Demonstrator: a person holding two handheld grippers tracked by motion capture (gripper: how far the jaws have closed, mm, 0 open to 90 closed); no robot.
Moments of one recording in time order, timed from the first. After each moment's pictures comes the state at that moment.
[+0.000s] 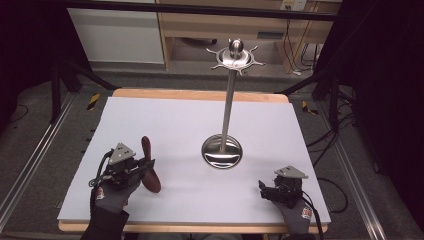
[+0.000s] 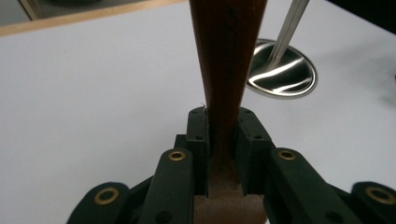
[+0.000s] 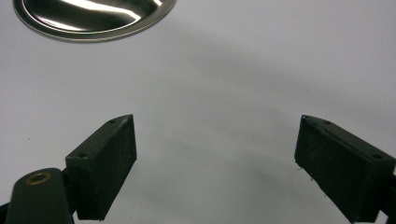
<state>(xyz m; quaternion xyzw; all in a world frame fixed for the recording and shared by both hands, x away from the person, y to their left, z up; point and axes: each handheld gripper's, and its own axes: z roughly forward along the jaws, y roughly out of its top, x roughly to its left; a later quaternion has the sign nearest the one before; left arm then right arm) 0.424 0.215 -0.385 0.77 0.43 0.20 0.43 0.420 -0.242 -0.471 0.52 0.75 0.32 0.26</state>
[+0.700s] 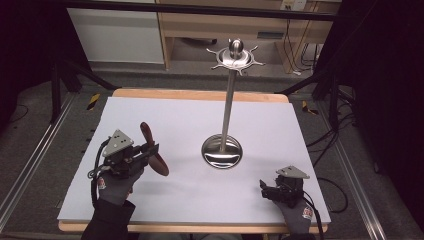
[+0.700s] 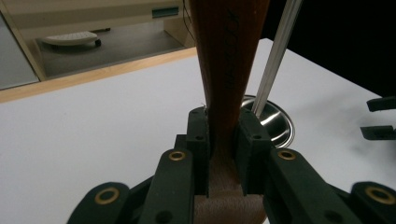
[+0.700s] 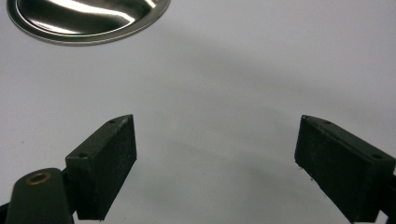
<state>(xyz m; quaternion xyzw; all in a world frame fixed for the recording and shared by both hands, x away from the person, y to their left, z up) 0.429 0.204 -0.344 0.74 0.40 0.23 0.50 0.420 -0.245 -0.471 0.52 0.74 0.32 0.27</state>
